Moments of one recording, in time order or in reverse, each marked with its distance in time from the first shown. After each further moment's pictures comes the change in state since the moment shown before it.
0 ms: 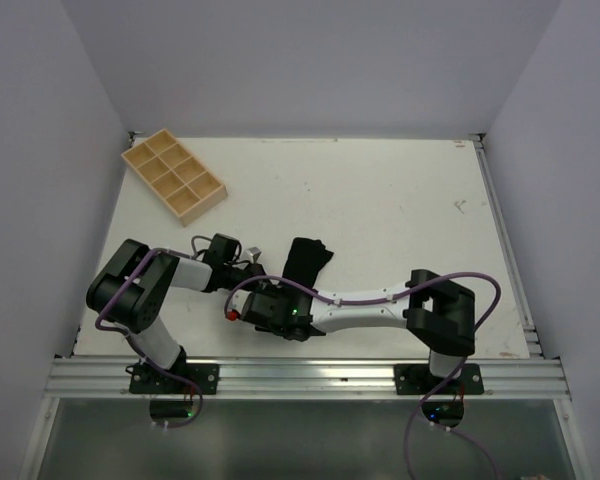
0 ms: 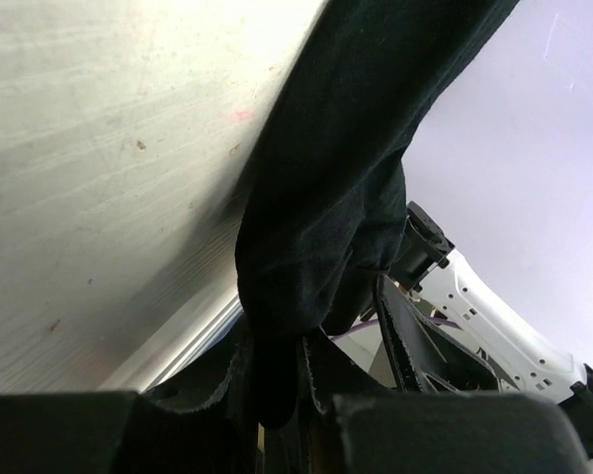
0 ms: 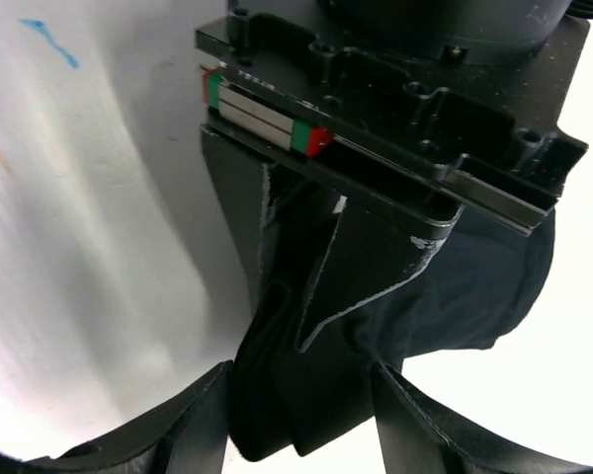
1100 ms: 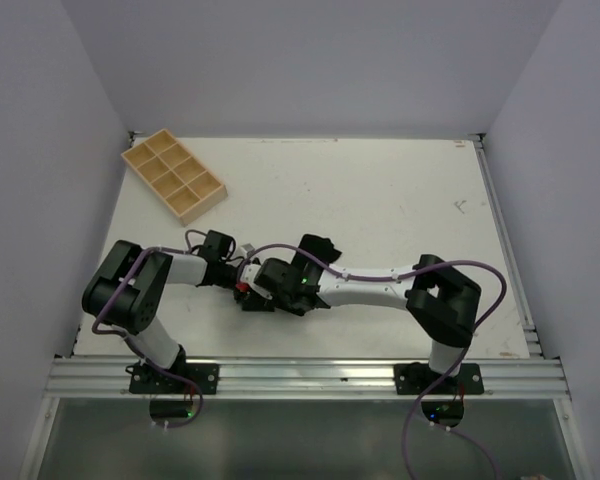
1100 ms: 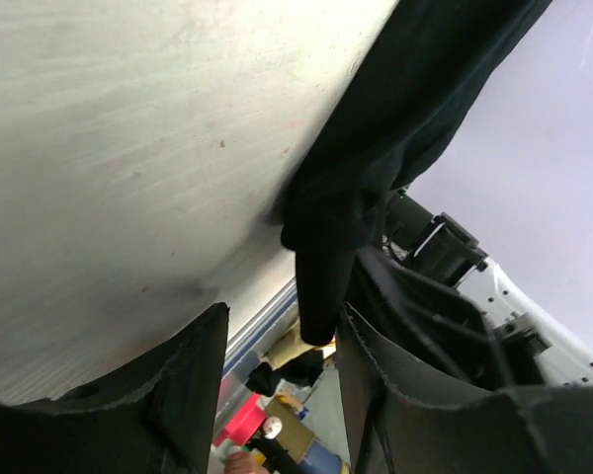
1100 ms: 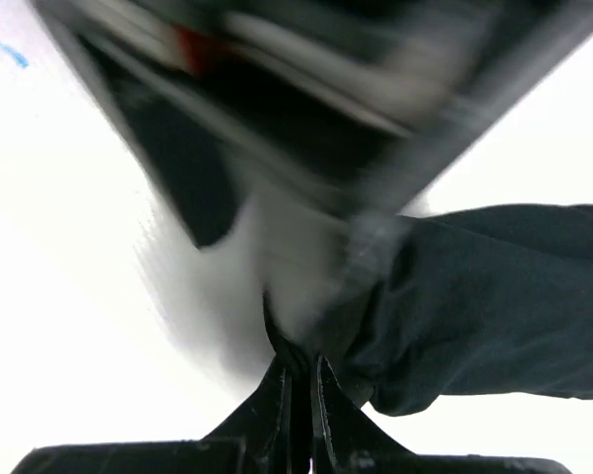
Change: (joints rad) left arm 0.051 -0.016 0.039 -0.164 -0.042 0.158; right arm -0.157 0.009 0.007 -0.013 -0.256 0.048
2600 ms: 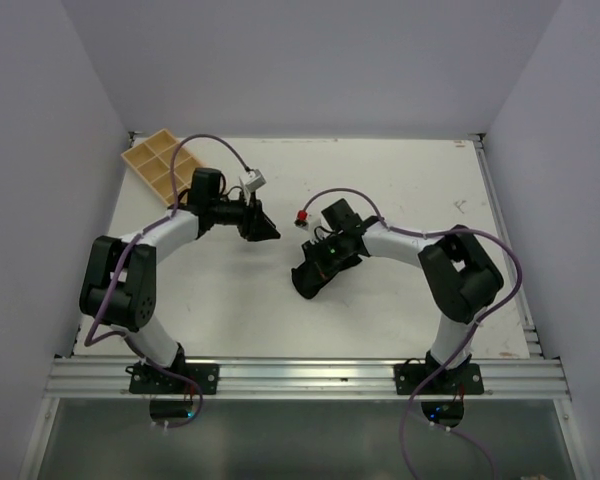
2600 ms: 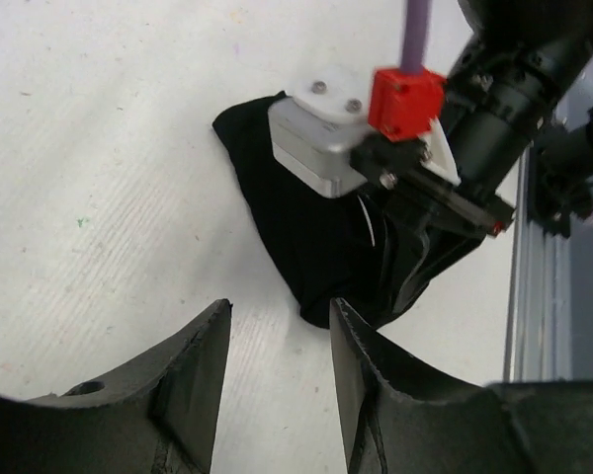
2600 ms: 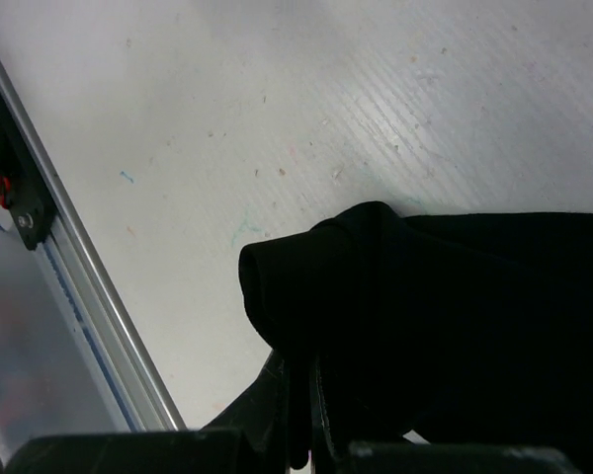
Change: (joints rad) left arm 0.104 -0.001 0.447 -0.018 0.124 1.038; right arm -0.552 -0.009 -0.103 0.149 -0.882 0.250
